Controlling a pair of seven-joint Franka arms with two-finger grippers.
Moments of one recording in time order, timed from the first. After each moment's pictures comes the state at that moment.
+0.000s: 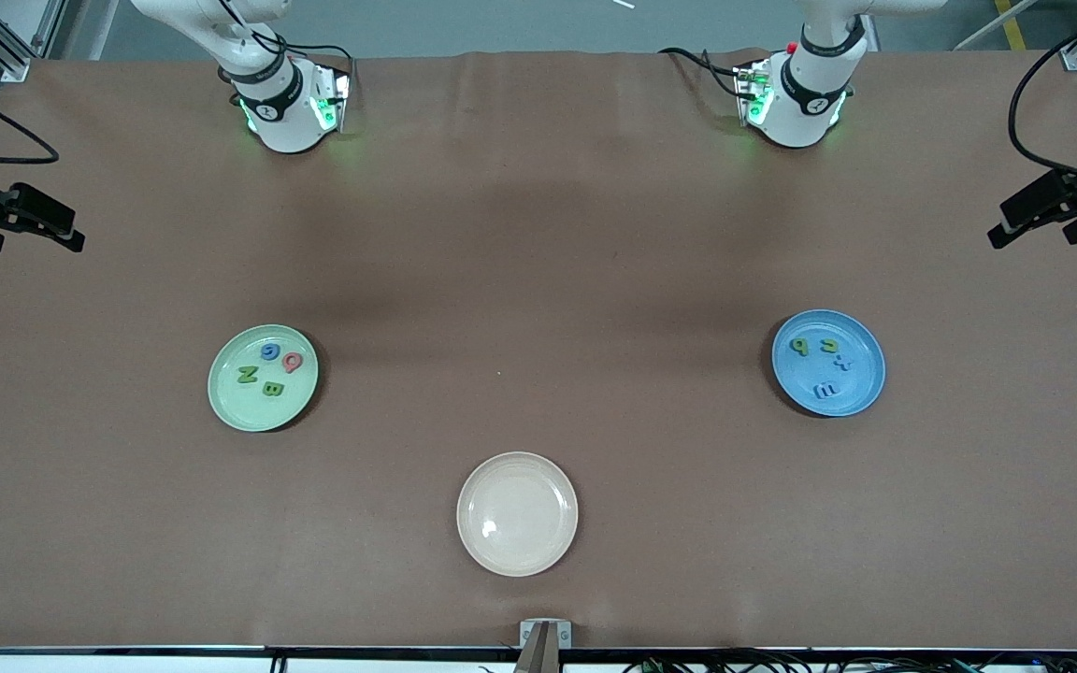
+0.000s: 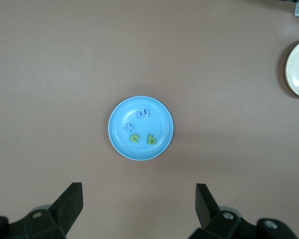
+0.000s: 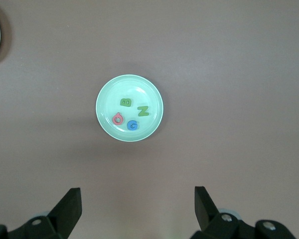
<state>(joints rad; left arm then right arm) -0.12 -0.10 0.16 -1.67 -0.10 1.65 -0.06 -0.02 -0.05 -0.05 -1.63 0.01 1.56 -0.05</state>
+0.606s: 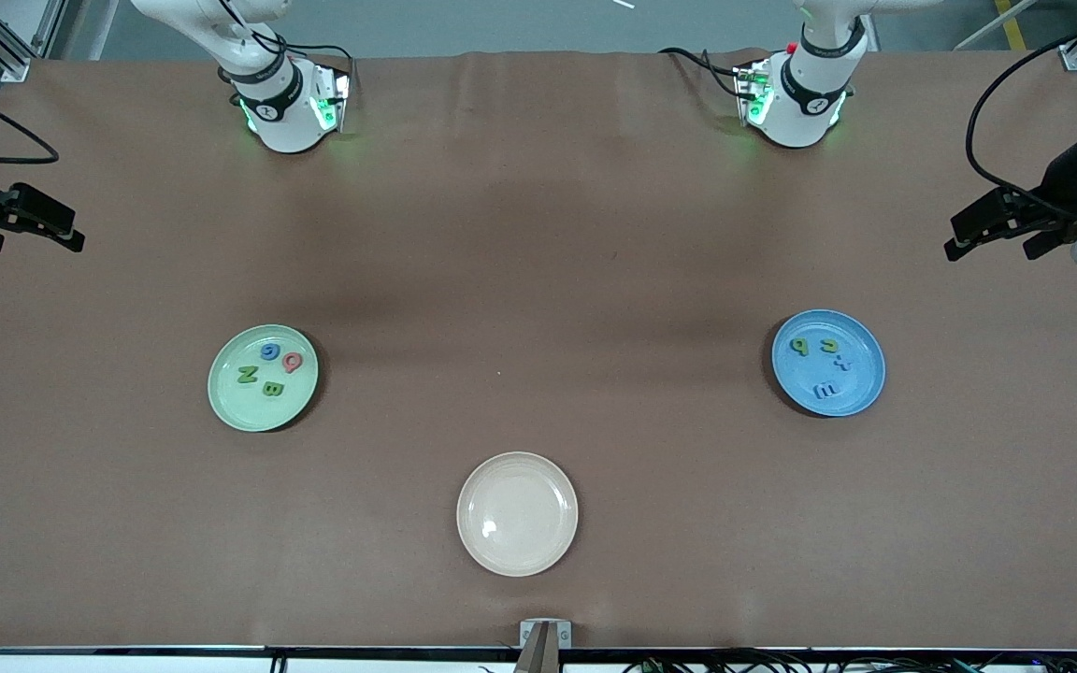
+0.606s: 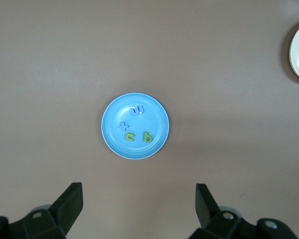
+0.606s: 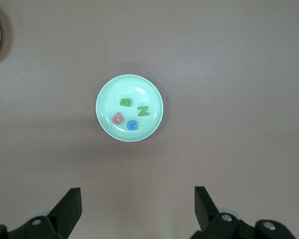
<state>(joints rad) 0.00 -0.04 -0.02 -1.65 -0.08 1.65 -0.07 -0.02 -0.05 -0.05 -1.63 0.01 1.56 -0.05</state>
